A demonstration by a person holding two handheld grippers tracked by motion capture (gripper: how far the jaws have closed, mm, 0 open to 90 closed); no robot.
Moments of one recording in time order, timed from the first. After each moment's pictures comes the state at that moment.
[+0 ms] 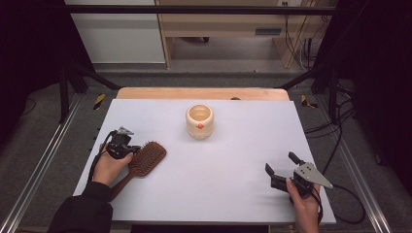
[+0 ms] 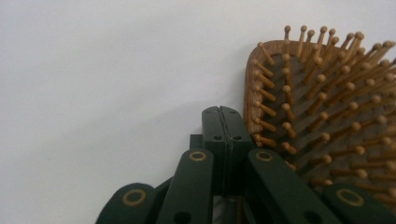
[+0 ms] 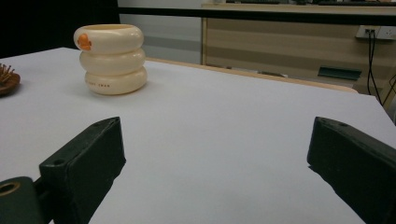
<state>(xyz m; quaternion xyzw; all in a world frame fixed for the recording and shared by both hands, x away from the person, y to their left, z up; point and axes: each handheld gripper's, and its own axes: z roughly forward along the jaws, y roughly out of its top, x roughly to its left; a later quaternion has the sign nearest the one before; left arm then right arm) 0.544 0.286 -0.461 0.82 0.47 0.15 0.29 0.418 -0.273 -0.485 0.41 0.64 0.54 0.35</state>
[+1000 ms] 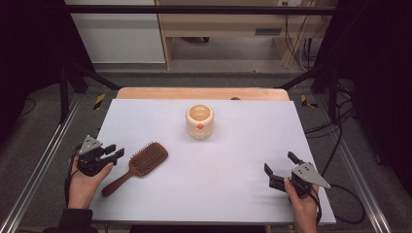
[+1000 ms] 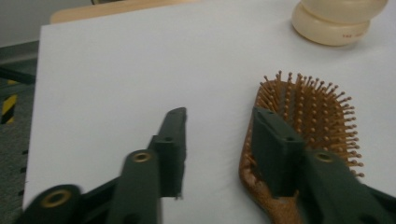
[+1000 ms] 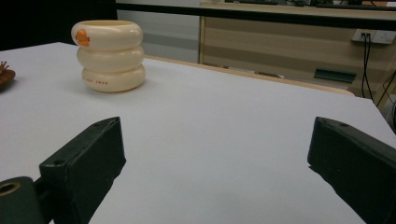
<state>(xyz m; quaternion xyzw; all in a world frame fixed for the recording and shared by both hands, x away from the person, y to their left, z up) 0.467 0.336 -0.432 0.74 0.47 0.25 0.41 0.419 -0.267 -0.485 0.41 0.65 0.53 0.37</state>
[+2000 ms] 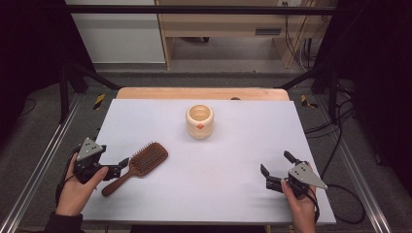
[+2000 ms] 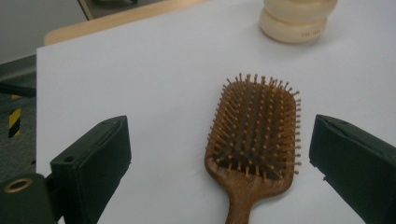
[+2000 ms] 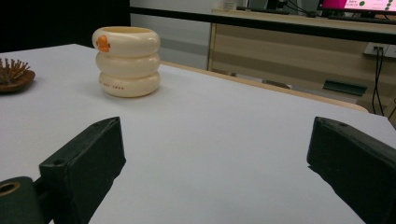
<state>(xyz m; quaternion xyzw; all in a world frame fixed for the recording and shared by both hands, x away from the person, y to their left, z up) 0.440 0.316 -0.402 0.78 0.43 0.25 0.38 0.416 -0.257 -0.478 0.38 0.66 0.54 0.37</state>
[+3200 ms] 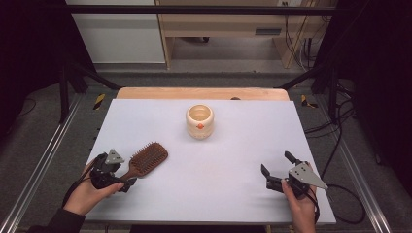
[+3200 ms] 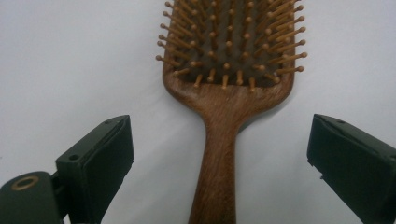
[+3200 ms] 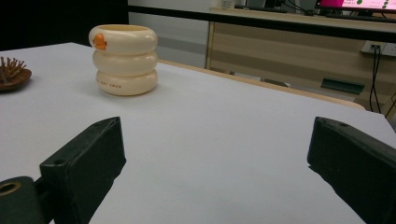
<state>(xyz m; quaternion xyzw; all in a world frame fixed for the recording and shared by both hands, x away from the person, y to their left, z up) 0.450 0.300 -0.444 0.87 0.40 0.17 0.25 0.416 -0.259 -0.479 0.38 0.66 0.53 0.37</state>
